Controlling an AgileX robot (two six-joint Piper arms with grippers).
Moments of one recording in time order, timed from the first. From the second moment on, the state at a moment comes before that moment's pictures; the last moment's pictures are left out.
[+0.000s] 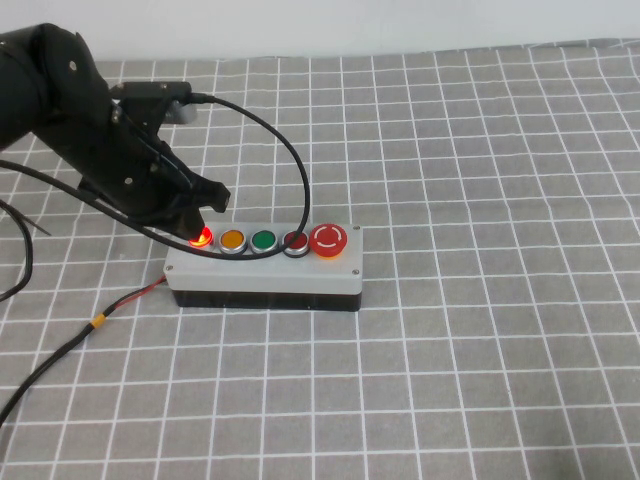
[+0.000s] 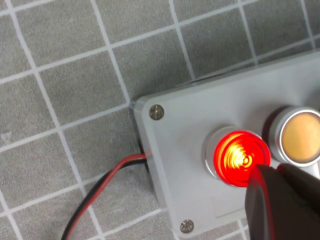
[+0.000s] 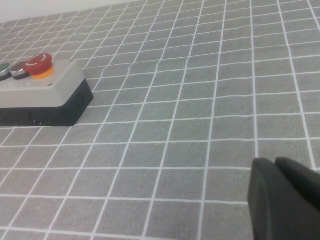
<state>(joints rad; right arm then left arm) 0.19 -0.01 0.03 0.37 0.34 -0.11 -0.23 1.81 -1.47 -0.24 0.99 0.27</state>
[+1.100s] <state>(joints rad) 0.19 -0.01 0.03 0.38 0.34 -0.11 -0.23 1.86 -1.49 -0.23 1.00 0.27</state>
